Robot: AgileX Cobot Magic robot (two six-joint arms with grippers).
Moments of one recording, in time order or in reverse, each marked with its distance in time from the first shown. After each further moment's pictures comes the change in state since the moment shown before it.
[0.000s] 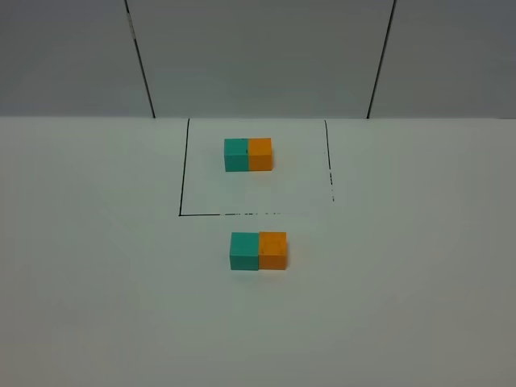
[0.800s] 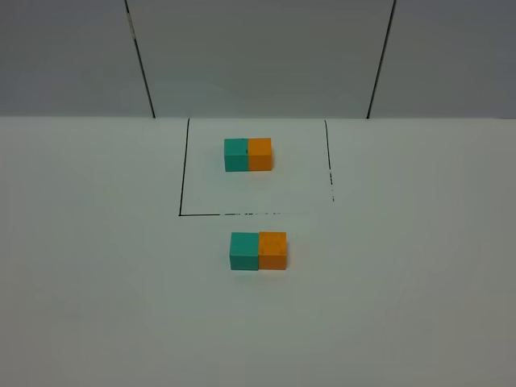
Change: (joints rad) left arm 0.000 0.000 0.000 0.000 0.000 0.000; right arm 0.000 0.047 0.000 0.000 0.001 0.000
